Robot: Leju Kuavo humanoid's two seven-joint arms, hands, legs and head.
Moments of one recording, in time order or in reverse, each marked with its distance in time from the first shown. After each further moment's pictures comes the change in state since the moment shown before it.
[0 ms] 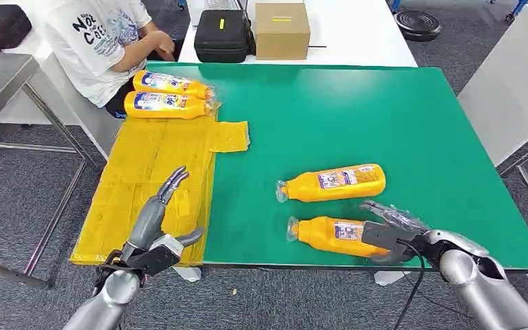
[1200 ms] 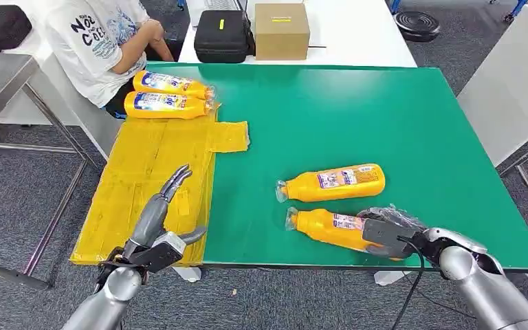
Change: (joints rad) left arm -0.021 0.000 -0.014 0.016 0.006 -0.008 0.006; right arm -0.039 -0.019 0.060 0.052 -0.040 0.003 -0.006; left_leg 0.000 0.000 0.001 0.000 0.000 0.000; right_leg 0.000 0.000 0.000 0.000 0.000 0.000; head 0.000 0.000
